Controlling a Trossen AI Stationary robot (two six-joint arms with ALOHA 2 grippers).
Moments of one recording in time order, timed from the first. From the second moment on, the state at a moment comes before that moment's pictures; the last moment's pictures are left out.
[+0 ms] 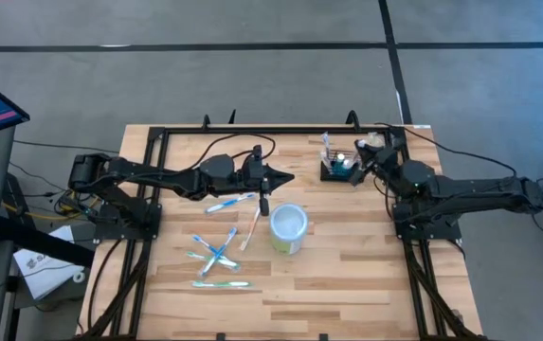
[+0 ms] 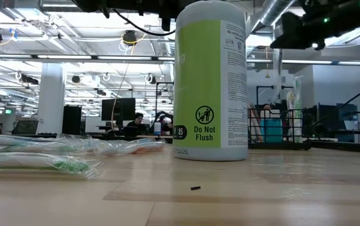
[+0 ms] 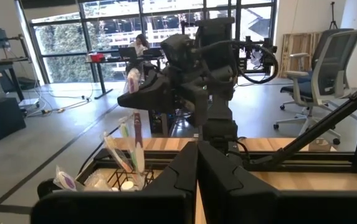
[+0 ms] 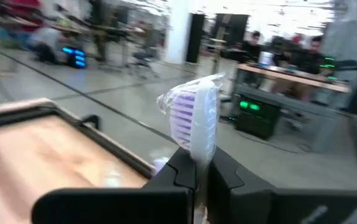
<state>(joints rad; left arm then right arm) 0.04 1.52 0.97 0.58 -0.11 0.07 -0.06 0.61 0.38 0.21 0.86 -0.11</state>
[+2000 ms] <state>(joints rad) 0.04 1.52 0.97 0.58 -0.11 0.06 -0.34 0.74 0.38 0.06 0.91 0.09</state>
